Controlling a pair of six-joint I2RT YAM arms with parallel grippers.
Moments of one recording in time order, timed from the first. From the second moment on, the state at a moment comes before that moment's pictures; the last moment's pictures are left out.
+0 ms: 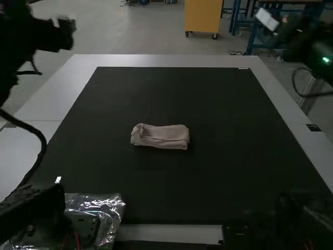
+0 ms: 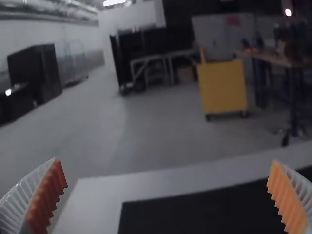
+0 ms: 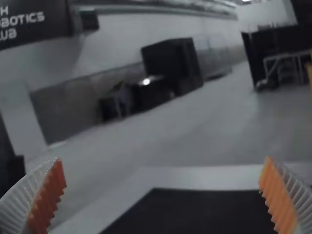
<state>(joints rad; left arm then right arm) 0.02 0.64 0.87 -0.03 0.03 0.14 0.06 0.46 0.76 0.03 -0.45 0.39</state>
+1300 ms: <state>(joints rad) 0.04 0.00 0.04 0.25 0.07 0.05 -0.01 0.01 0.01 0.14 0.03 0.04</state>
